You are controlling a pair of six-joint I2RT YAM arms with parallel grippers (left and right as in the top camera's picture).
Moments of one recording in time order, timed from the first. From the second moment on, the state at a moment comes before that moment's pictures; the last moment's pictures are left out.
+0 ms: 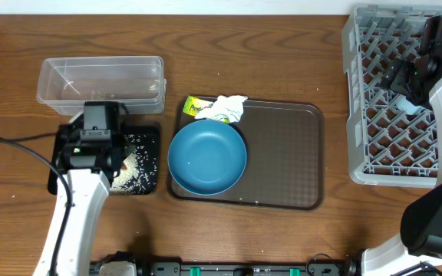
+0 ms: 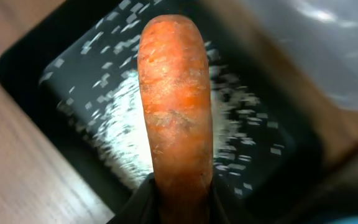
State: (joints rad) left arm 0.04 1.24 0.91 -0.86 -0.30 -0.78; right arm -0.20 1.77 1.64 -1.03 0.24 0.33
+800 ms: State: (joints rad) left arm 0.07 1.55 0.88 -0.73 -0.29 -0.90; right arm -0.20 1.77 1.64 -1.03 0.24 0.33
